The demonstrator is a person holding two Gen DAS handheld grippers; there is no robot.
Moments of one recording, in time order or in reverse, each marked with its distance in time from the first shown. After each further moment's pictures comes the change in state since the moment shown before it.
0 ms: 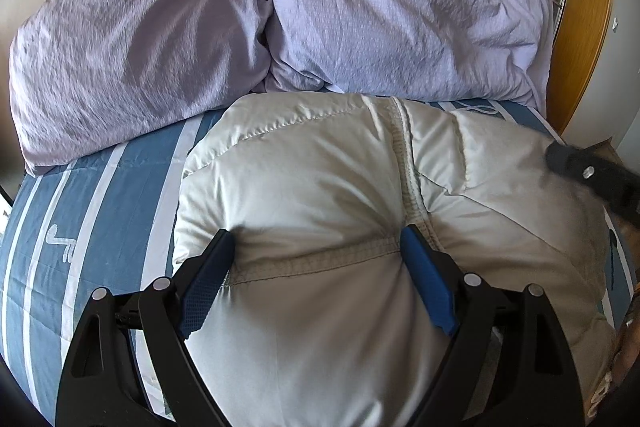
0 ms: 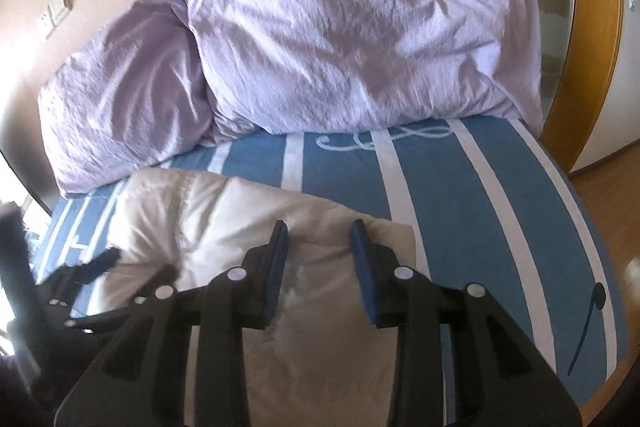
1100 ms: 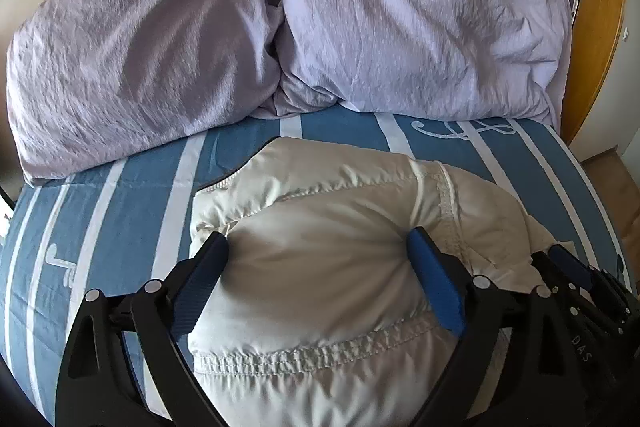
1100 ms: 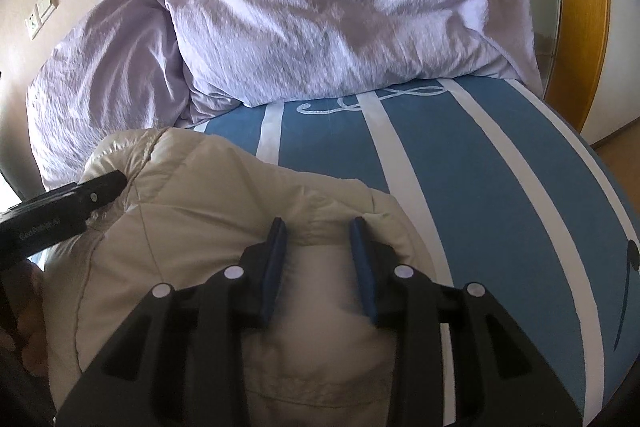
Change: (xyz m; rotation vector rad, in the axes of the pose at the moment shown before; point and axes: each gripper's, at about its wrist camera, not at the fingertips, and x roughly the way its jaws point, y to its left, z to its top) left arm 0.024 0.012 0.030 -0.025 0.004 0.018; right arm 0.037 -0.014 -0.044 0.055 -0.038 -0.012
